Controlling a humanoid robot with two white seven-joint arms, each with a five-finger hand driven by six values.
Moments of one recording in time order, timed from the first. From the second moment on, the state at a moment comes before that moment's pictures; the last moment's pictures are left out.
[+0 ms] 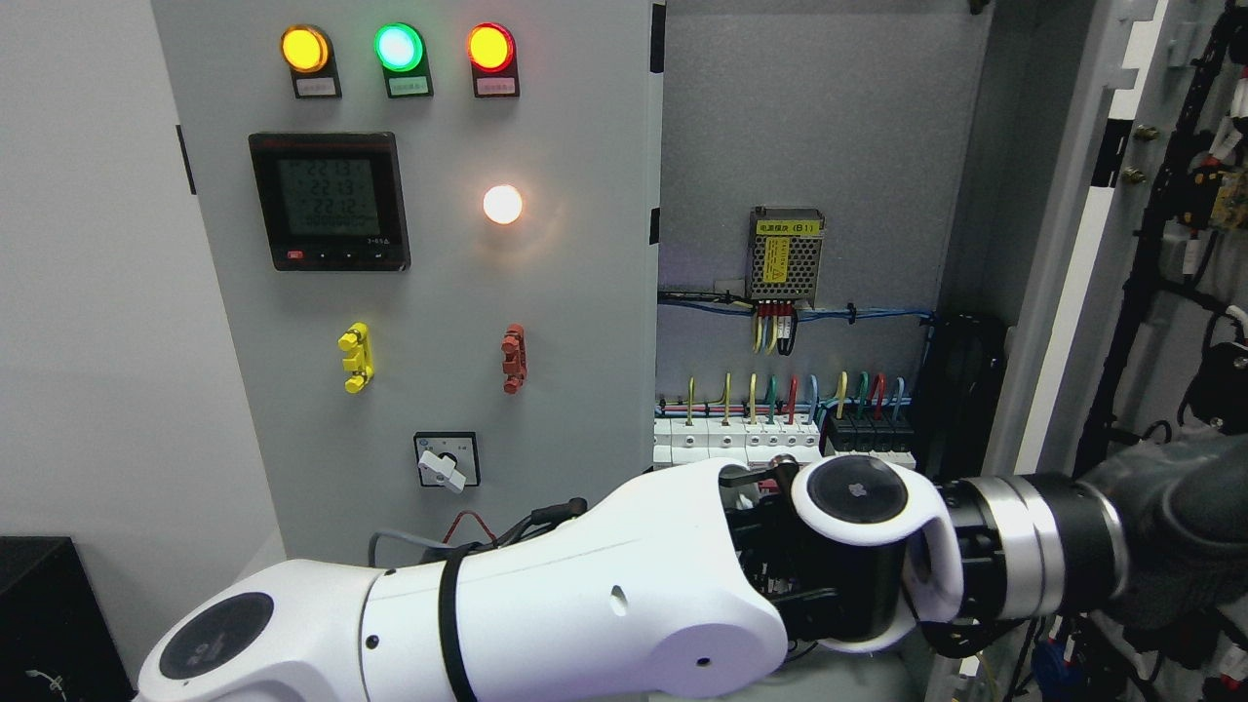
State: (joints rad) left arm -1.59 -0.09 -1.25 -1.43 1.43 0.13 -0.08; right arm 0.13 0.12 0.00 -0.14 0.00 0.05 0.00
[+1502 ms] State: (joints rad) left arm -1.49 0.13 -1.21 -1.56 1.42 0.26 -0.14; right arm 0.13 0.12 0.00 -0.14 0.00 0.05 0.00
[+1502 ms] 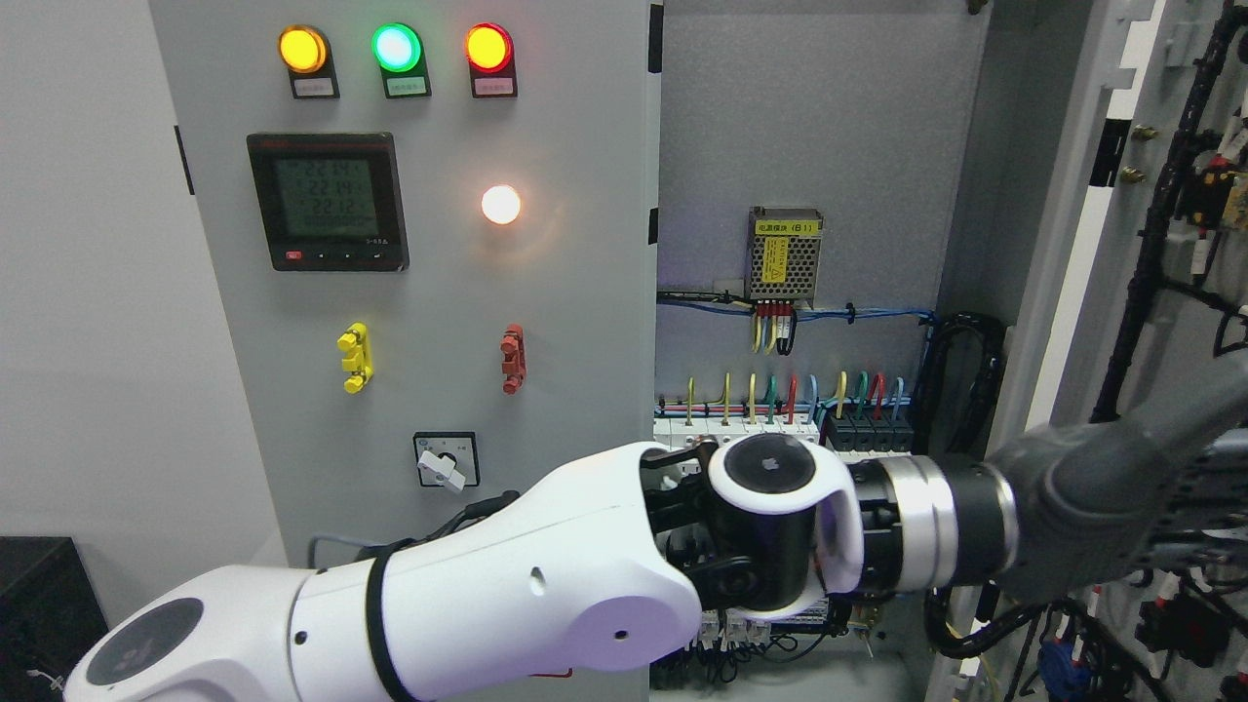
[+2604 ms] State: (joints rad) left arm -0.03 0.48 -1.00 -1.01 0.47 -0.24 -0.26; right arm 0.13 0.12 0.00 -0.14 0.00 0.05 0.01
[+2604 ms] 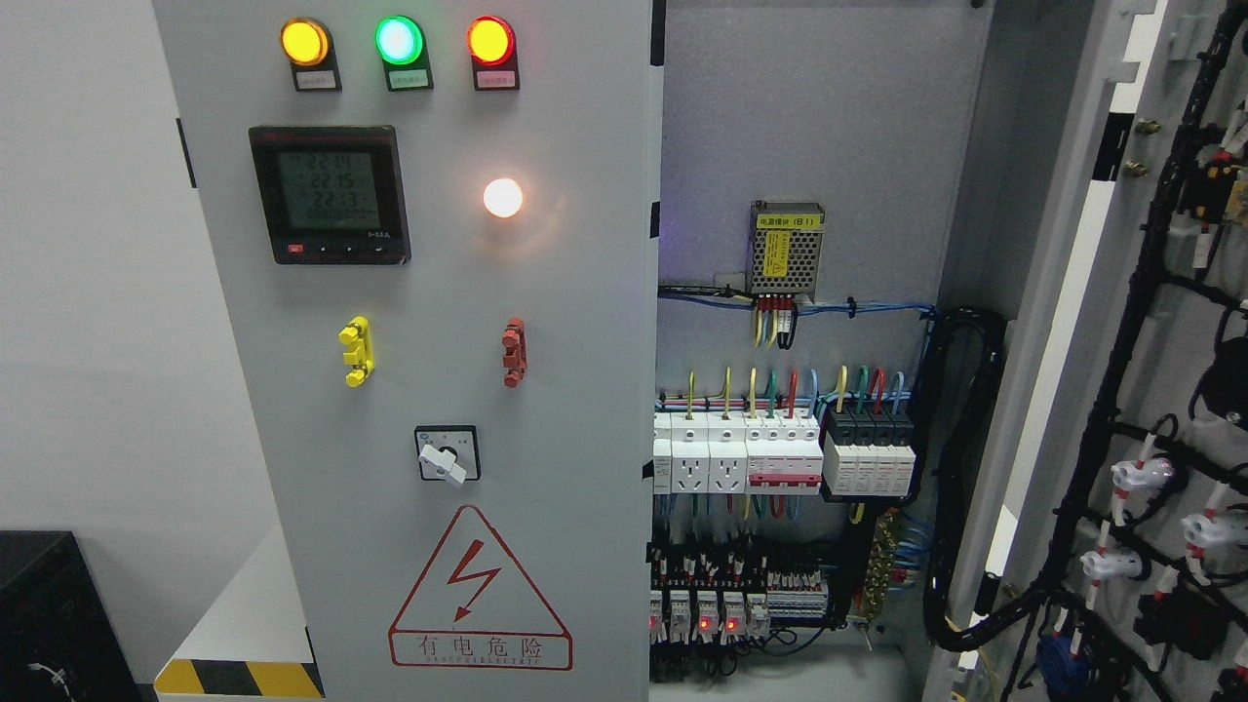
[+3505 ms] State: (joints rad) left arm 0.10 0.10 -0.22 -0.16 0.05 -0.17 -0.17; right arm 0.13 0.12 0.00 -0.14 0.00 0.05 0.00
